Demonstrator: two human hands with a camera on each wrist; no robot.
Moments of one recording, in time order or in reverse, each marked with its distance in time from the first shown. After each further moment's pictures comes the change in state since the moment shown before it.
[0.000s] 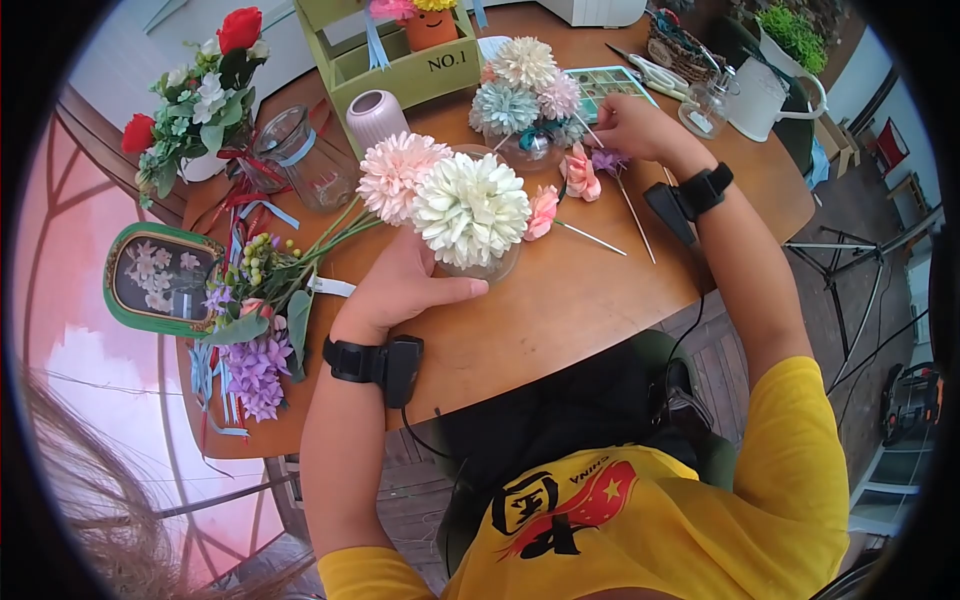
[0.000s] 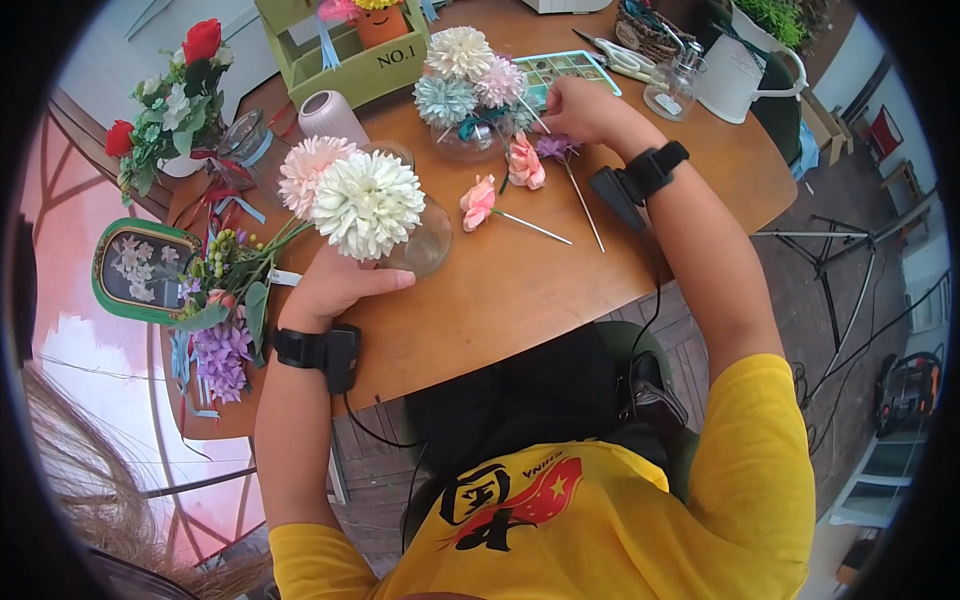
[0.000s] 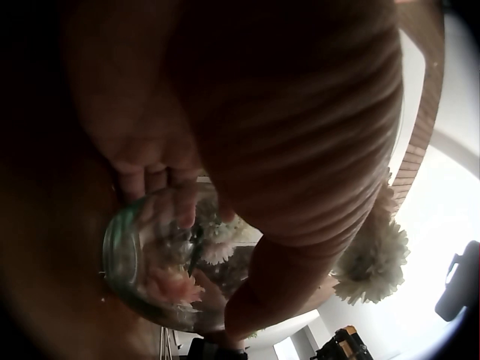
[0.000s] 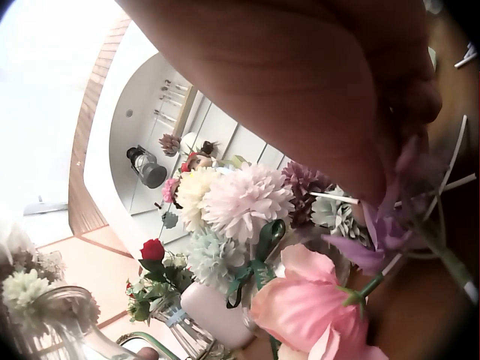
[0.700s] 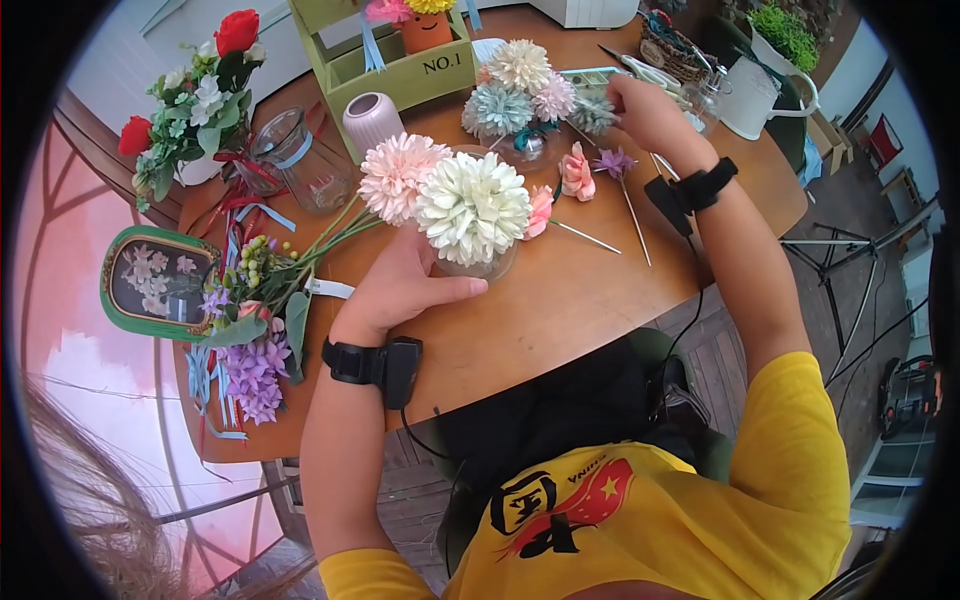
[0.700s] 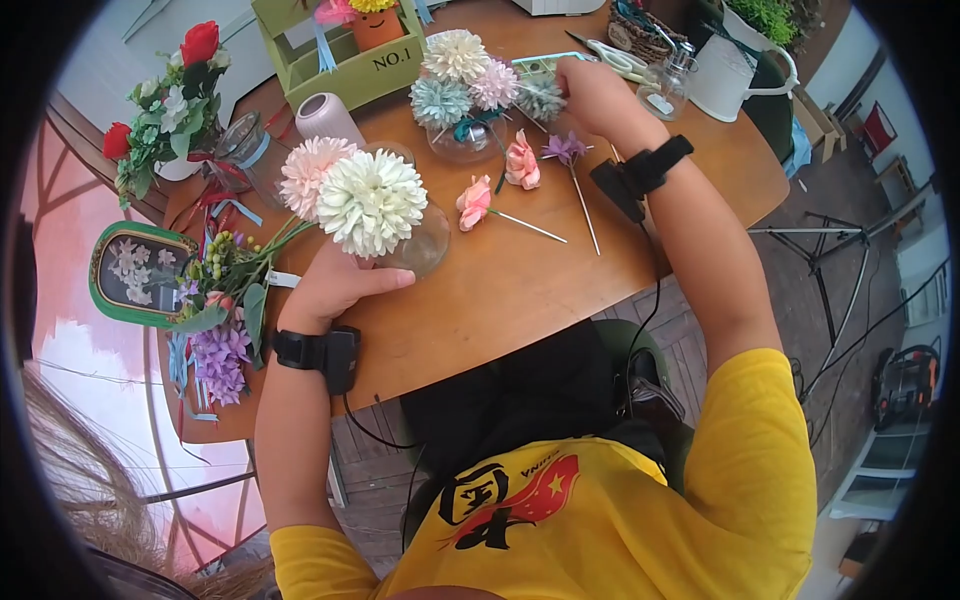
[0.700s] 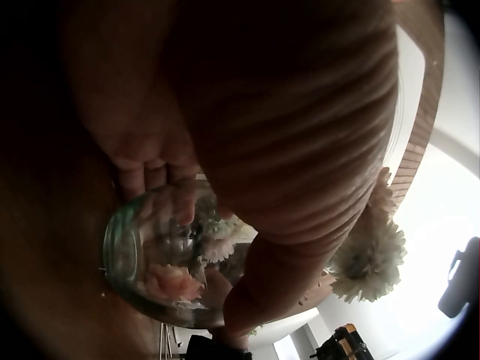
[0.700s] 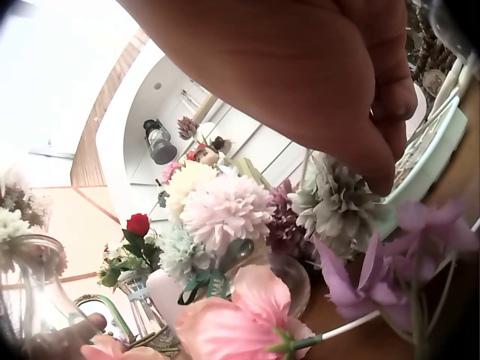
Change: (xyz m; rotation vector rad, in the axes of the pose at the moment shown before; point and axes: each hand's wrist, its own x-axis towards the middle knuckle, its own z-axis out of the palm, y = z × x) left_hand 0.001 -0.003 0.000 -0.004 -0.009 0.040; right_hand -0.002 0.017 -0.013 -0.285 0.330 -0.218
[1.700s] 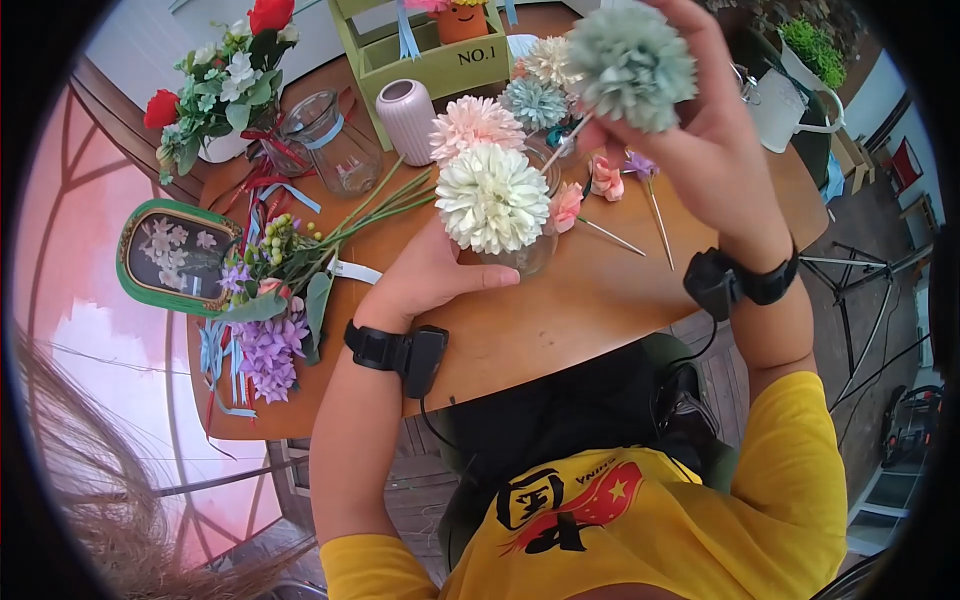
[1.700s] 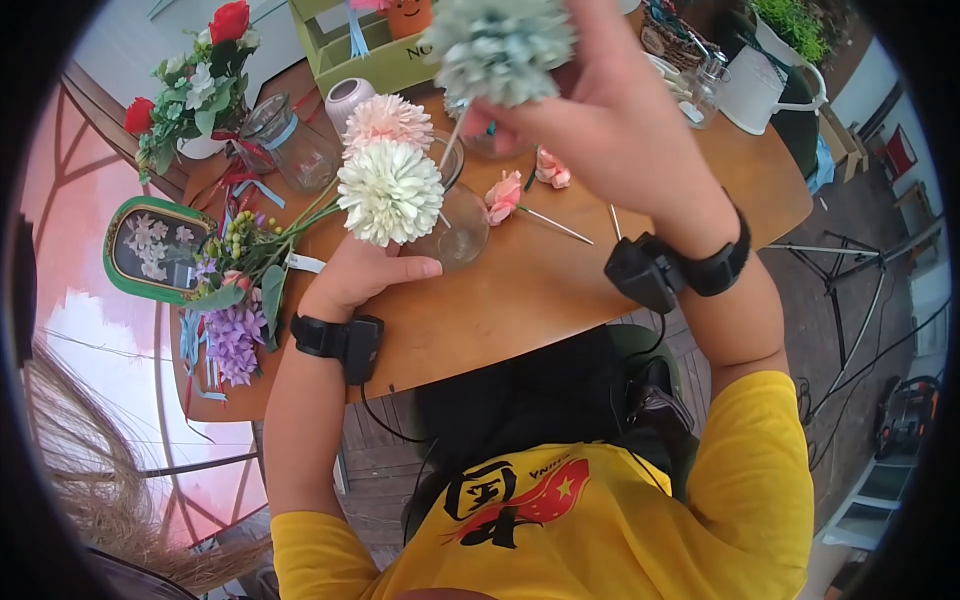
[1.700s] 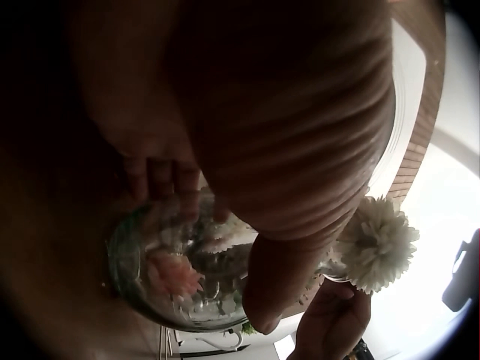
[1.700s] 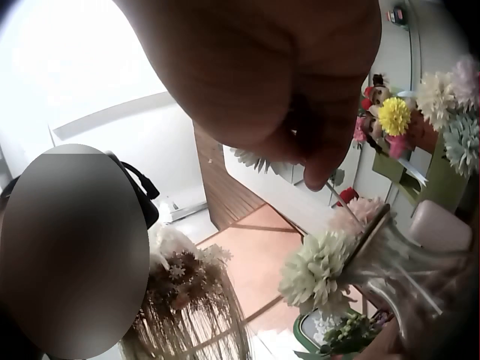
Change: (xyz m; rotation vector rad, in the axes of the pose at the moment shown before) left_hand 0.001 -0.003 0.001 0.105 -0.024 0.087; right_hand -0.052 -0.157 -0.099 1.129 0.112 -0.277
